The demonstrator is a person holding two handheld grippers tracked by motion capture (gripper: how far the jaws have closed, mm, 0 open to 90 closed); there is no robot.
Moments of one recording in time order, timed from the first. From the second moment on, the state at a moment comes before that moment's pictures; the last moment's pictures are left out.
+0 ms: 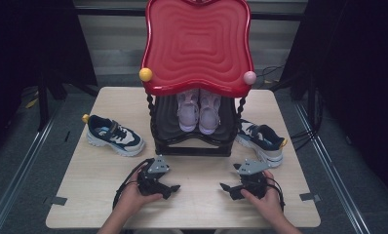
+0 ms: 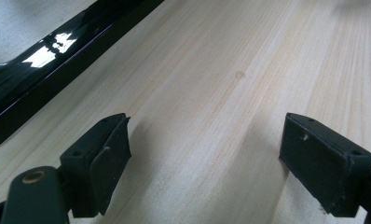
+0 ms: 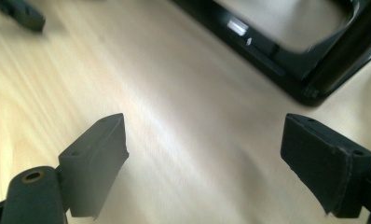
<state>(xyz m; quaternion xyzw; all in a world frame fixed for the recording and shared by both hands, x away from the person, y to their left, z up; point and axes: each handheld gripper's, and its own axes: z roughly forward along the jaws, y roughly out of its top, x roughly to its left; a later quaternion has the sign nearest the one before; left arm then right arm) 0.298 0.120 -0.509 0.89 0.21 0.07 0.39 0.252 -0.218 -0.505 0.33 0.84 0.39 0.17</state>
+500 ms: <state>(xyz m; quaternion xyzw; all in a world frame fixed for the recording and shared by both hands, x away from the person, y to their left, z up) 0.297 0.121 -0.509 0.89 0.21 0.07 0.39 0.255 -0.226 -0.510 0.34 0.85 0.37 0.13</state>
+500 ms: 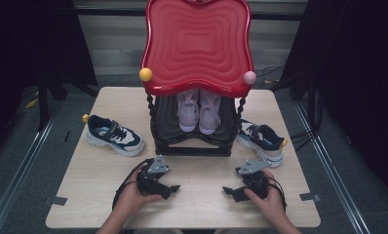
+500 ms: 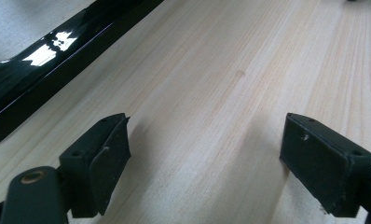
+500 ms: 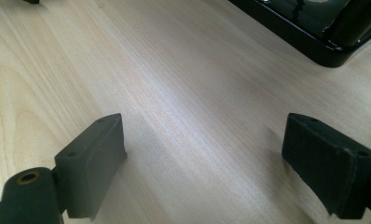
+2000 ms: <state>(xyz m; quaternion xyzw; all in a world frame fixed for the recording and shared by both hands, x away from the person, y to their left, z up) 0.330 0.201 -0.451 0.90 0.27 0.09 0.32 0.255 -0.225 -0.510 0.34 0.85 0.37 0.13</state>
